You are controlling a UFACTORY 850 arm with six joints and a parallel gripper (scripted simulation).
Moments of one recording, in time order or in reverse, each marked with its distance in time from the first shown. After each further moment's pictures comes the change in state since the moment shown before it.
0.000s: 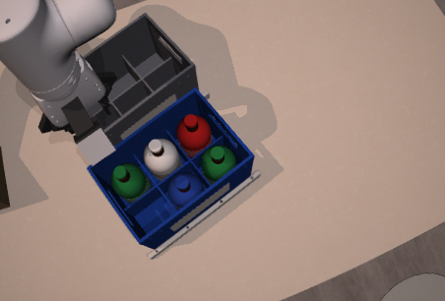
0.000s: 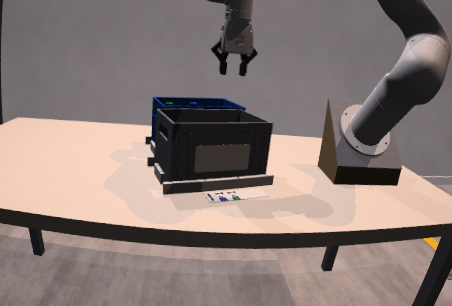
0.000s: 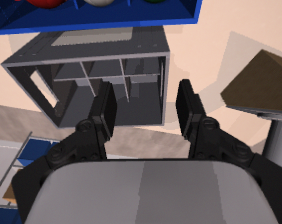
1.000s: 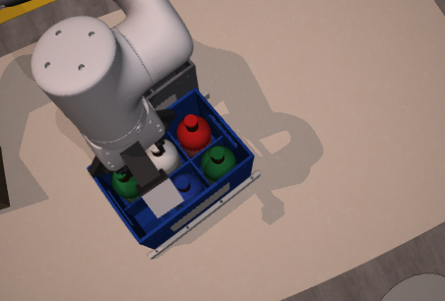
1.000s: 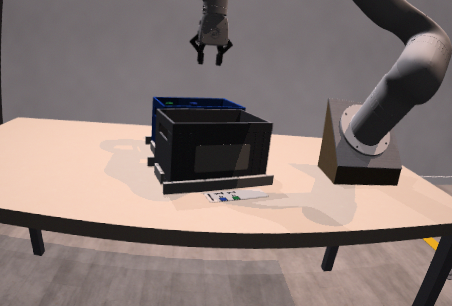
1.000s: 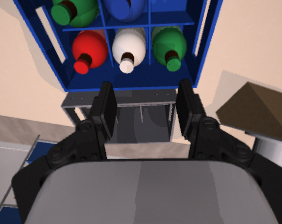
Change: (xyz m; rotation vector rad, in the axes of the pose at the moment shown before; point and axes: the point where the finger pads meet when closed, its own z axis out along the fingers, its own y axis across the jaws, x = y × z) arm 0.124 -0.034 -0.022 0.001 0.001 -0.001
